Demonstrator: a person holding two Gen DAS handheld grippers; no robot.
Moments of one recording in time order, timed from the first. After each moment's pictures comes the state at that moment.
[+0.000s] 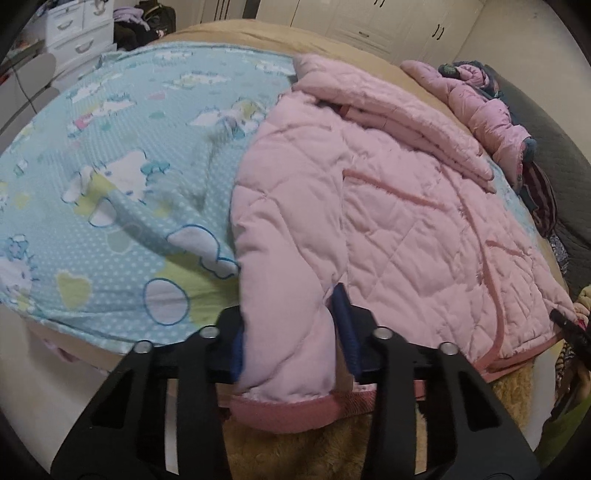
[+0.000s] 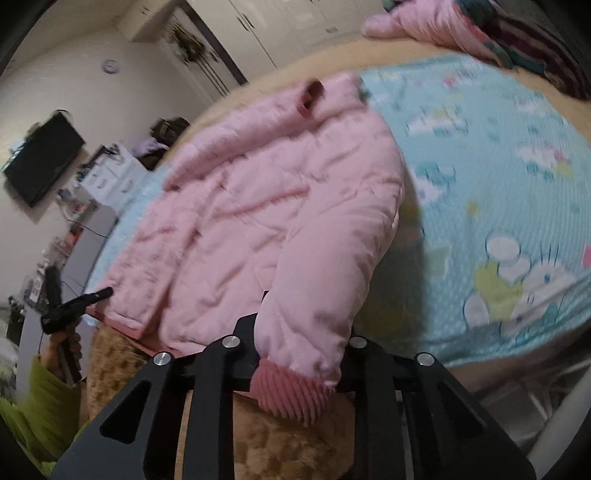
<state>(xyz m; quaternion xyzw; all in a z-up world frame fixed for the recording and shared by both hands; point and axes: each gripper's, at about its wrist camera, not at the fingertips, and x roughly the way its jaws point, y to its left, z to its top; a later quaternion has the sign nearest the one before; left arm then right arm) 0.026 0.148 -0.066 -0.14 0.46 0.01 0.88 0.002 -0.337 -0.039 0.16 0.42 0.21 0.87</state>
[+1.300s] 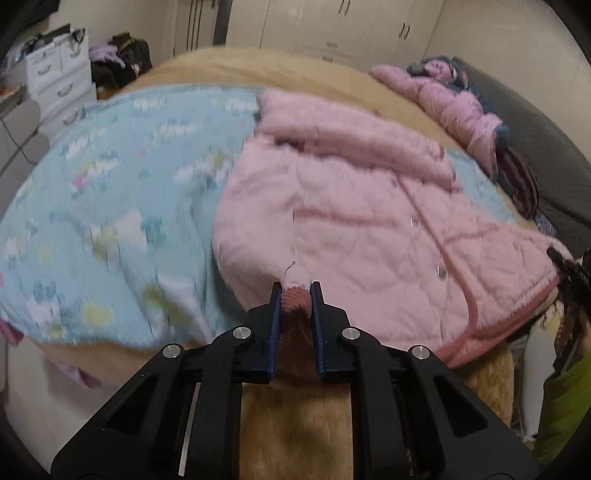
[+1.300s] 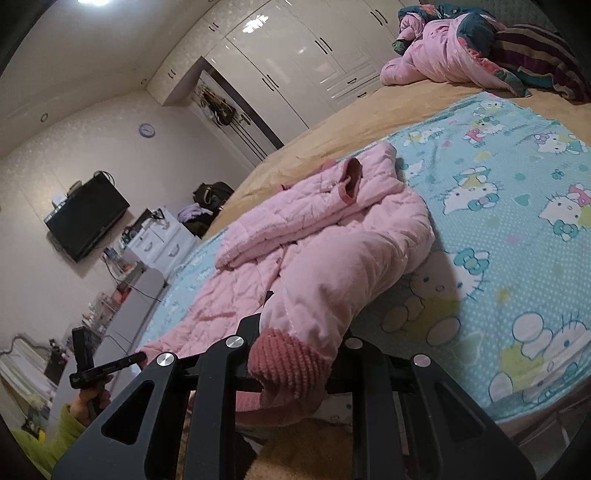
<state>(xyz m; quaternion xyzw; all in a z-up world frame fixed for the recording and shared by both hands) 0.015 0.128 -0.003 -0.10 0.43 -0.03 0.90 0.035 -0.357 0.009 0.26 0.31 0.26 0.88</state>
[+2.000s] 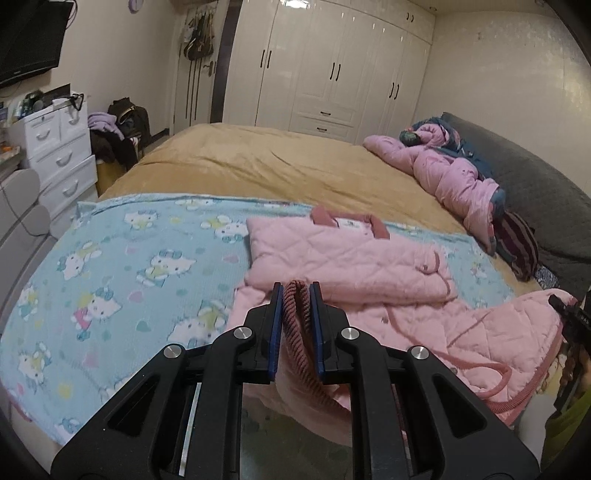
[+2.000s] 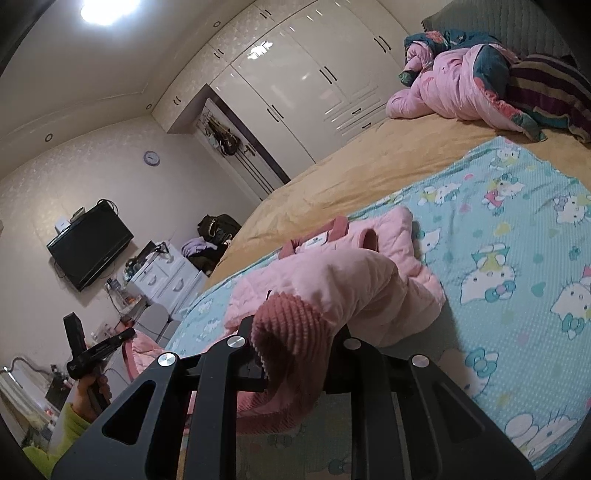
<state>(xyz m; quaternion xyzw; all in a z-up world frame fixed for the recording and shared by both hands) 0.115 0.130 0.106 -0.08 0.31 -0.02 0.95 0.100 -0.365 0.080 0.27 0.26 0.24 0.89</state>
